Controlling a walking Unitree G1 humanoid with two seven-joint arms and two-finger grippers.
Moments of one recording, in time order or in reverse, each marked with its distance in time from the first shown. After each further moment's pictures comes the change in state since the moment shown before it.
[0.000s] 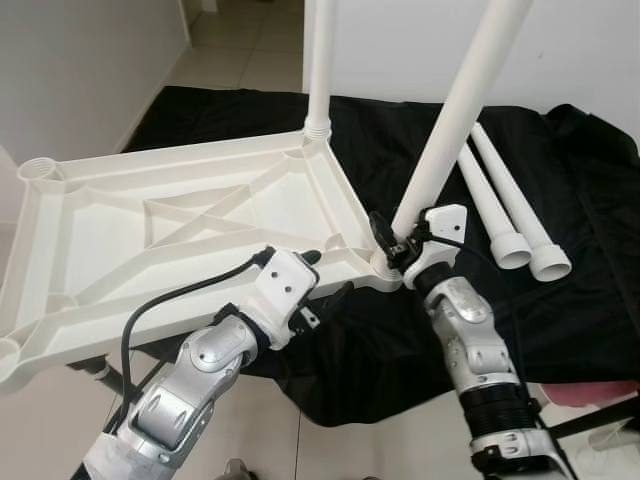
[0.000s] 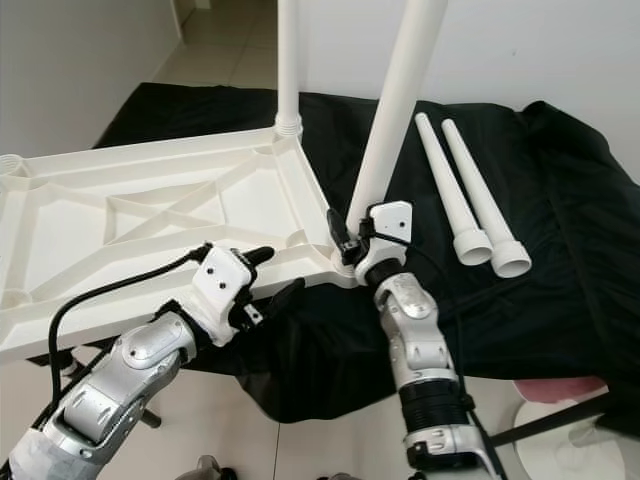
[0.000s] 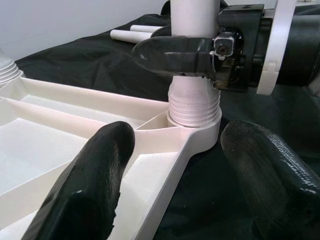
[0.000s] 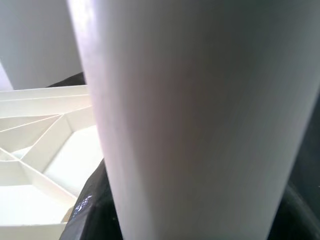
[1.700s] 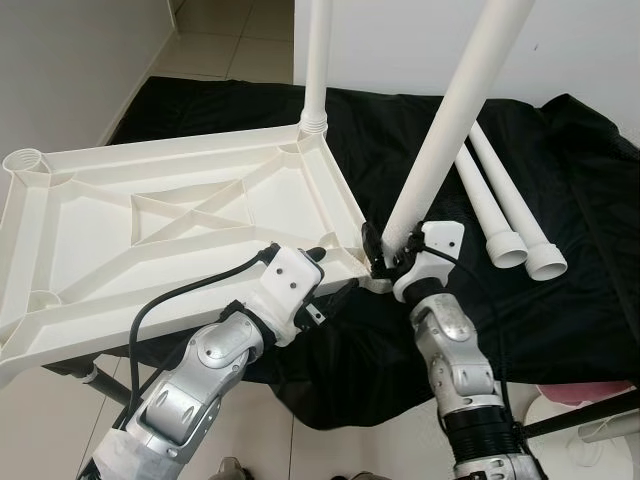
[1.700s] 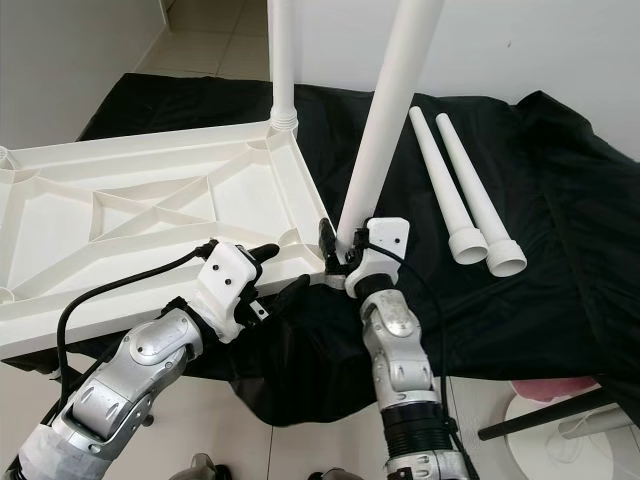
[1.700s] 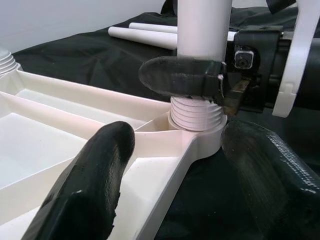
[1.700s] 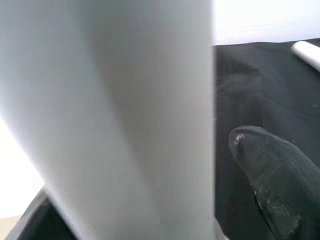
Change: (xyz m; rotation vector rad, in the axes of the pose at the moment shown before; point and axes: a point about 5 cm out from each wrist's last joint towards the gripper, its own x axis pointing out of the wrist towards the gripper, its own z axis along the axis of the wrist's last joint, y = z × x) left arm 0.006 0.000 -0.001 -0.011 -0.005 0.002; right arm -0.014 0.000 -0.002 0.050 -0.024 -0.064
